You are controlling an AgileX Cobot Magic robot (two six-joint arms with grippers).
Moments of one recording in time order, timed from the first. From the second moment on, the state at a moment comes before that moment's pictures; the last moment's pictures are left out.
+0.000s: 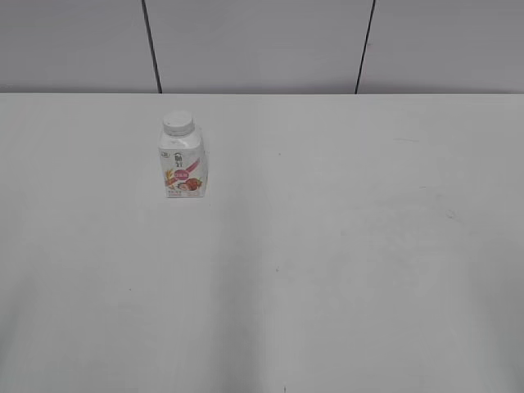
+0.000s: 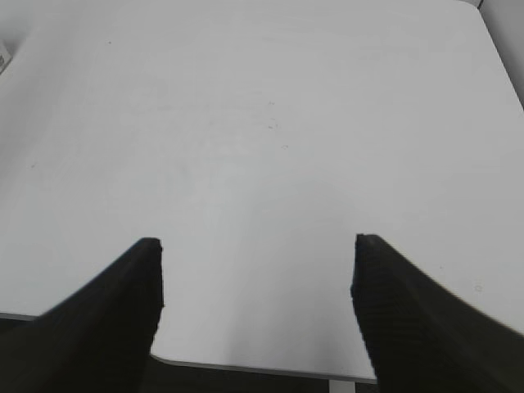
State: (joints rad) left arm -0.07 -0.01 -0.52 0.01 1.06 -0.02; right arm -0.01 -0.01 -0.52 0.15 1.10 -0.22
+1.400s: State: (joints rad) left arm -0.13 0.38 -0.59 0.06 0.46 -0.02; right arm -0.01 -0.01 -0.52 0.15 1.10 -0.22
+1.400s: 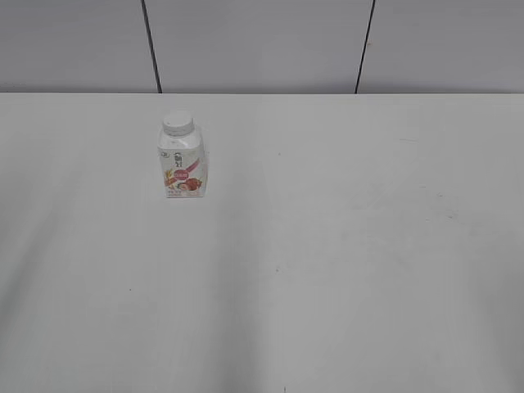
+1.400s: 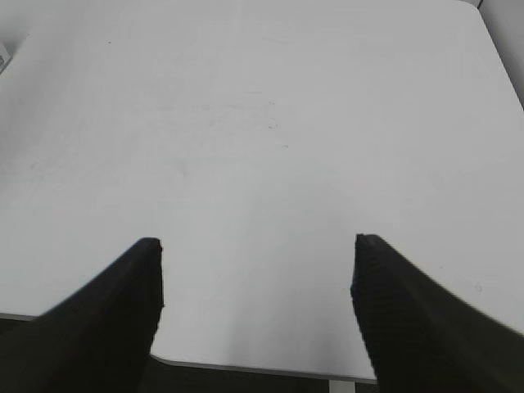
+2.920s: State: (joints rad) left arm -0.04 1.66 -0.35 0.77 -1.08 -0.20; right arm -0.01 -0.01 -0.52 0.15 1.10 -0.22
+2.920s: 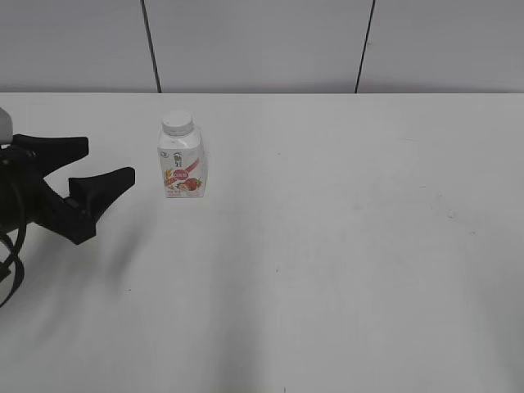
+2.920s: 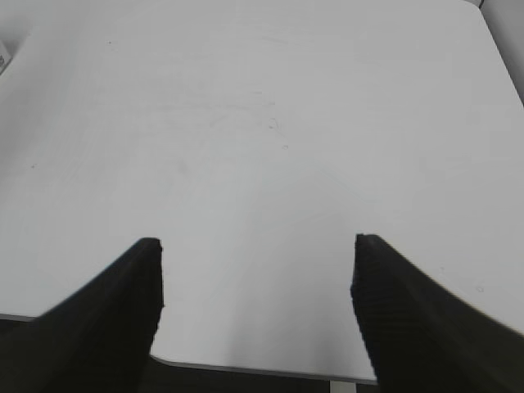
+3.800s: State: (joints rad) left arm 0.06 2.05 -0.85 1.27 -1.13 -0.47; right arm -0.01 -0.01 -0.52 0.15 1.10 -0.22
